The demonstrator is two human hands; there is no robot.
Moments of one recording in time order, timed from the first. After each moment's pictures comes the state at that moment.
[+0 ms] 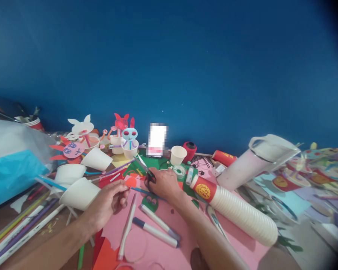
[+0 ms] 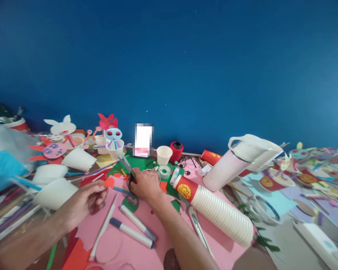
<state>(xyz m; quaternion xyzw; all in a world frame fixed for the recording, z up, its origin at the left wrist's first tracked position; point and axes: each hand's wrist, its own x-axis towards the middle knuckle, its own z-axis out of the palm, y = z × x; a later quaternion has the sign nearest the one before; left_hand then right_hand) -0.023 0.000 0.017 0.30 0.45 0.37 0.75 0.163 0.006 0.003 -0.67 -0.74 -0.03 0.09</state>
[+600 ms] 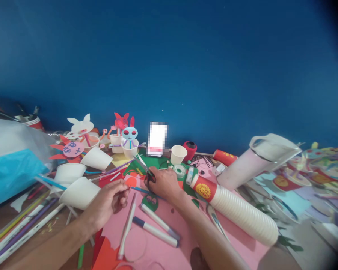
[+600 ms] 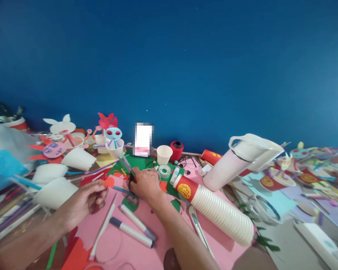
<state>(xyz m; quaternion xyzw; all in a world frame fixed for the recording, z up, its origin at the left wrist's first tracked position) -0.023 0.001 0.017 0.30 0.46 0.37 0.75 0.162 0.007 0.003 -0.66 -0.74 -0.03 0.09</state>
